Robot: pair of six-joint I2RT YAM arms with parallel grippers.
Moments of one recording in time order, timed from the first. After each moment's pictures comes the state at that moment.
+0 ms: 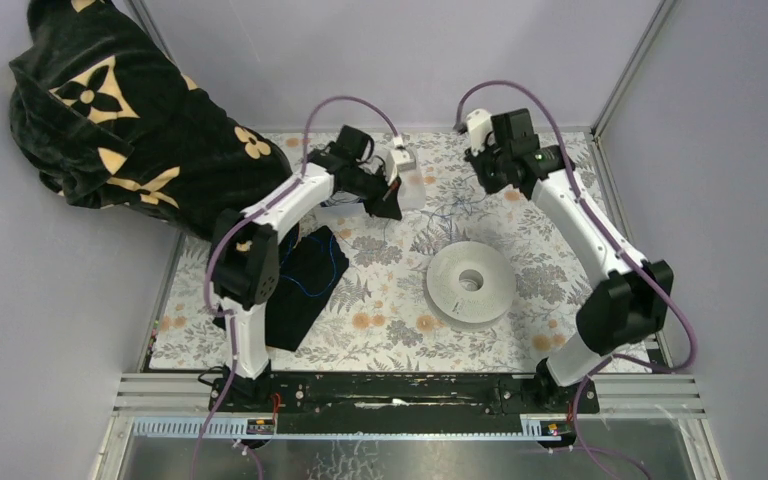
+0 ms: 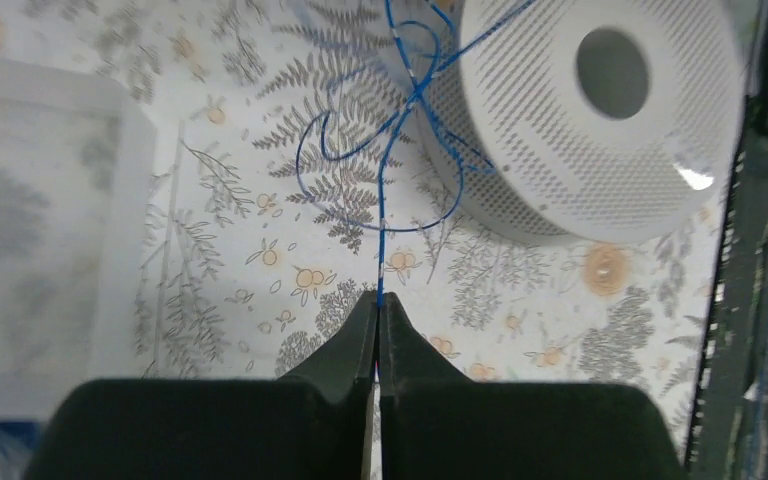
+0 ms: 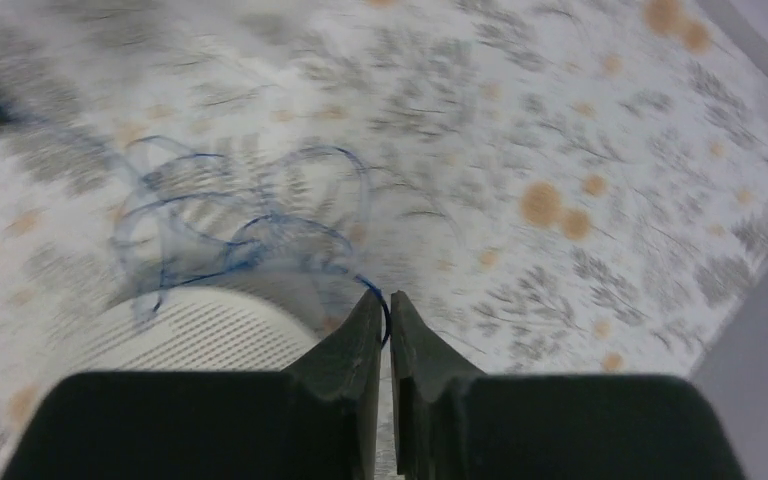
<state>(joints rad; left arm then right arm) -0.42 2.03 1.65 -0.63 0.84 0.53 0.37 1.55 1.51 -0.76 -0.10 -0.35</state>
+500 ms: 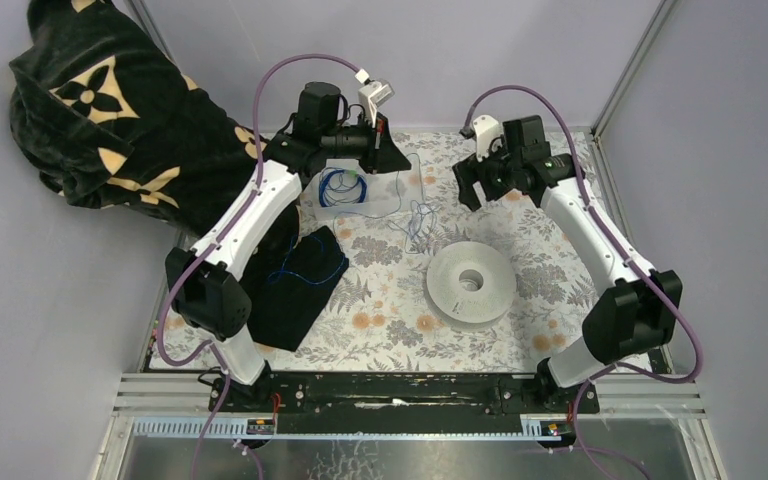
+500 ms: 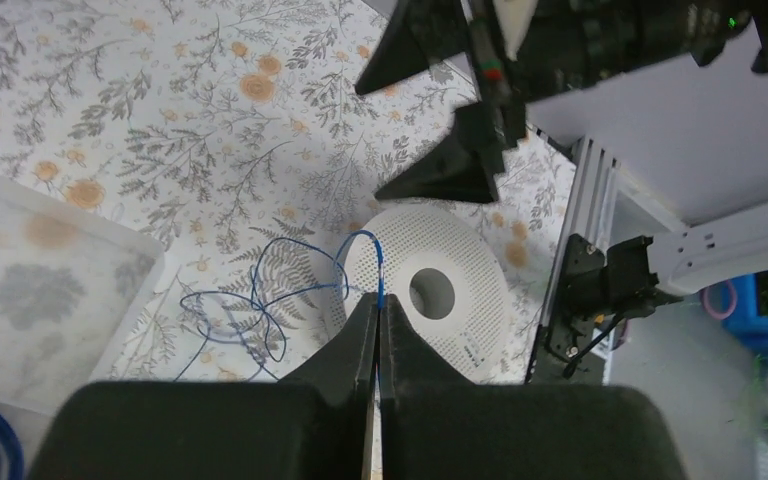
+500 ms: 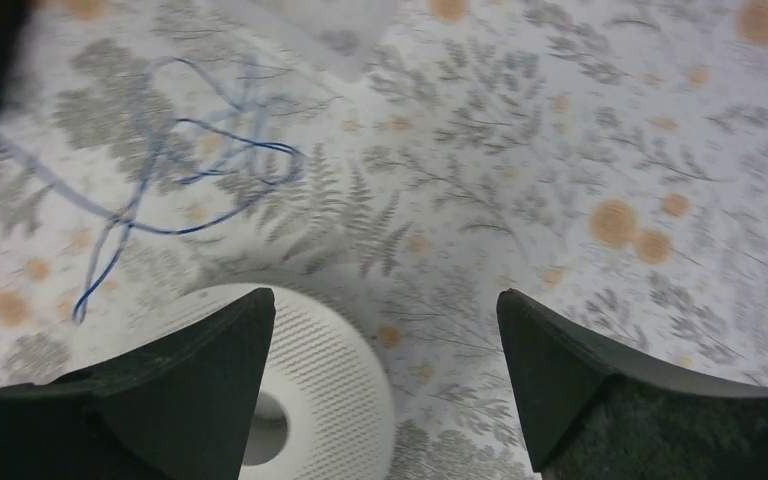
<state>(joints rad) -0.40 1.72 1.74 -0.42 0.84 -0.12 0.29 1.57 1.49 -0.71 -0.17 -0.29</state>
